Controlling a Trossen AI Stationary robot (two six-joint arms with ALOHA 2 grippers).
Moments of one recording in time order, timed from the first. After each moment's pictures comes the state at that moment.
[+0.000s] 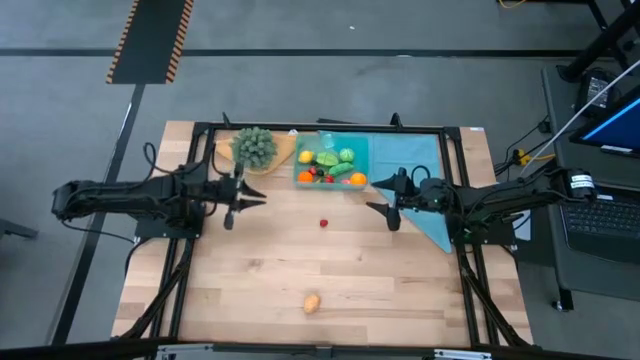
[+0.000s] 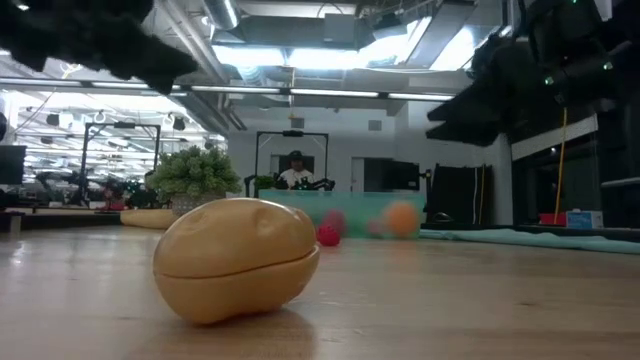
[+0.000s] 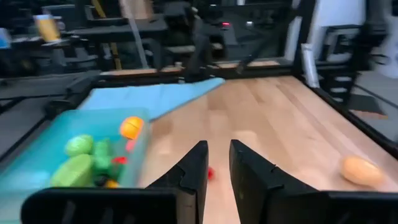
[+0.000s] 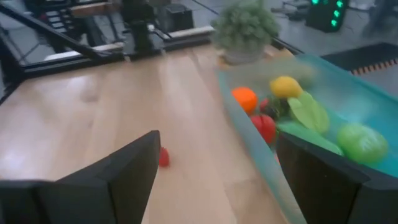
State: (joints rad) left arm 0.17 0.52 0.29 0.06 0.20 0.08; right arm -0.05 1.03 0.24 0.54 0.18 0.16
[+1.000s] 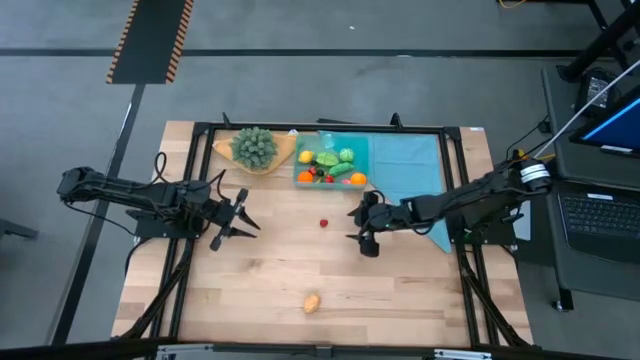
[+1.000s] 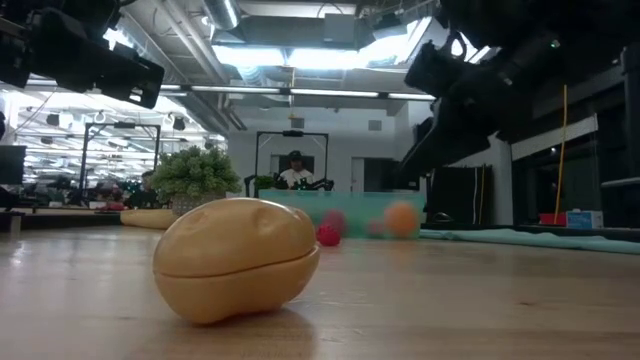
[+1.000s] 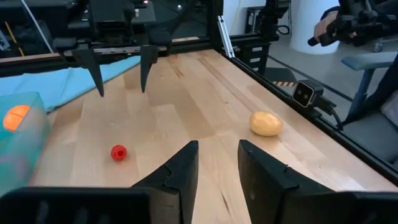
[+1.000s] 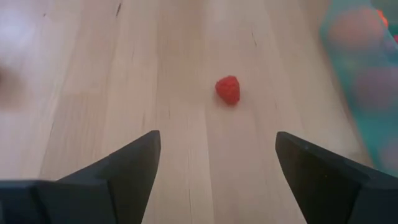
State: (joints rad) left arm -0.07 0.49 0.18 0.06 0.27 0.08; right arm 0.16 1.51 0.66 0.13 0.19 0.13
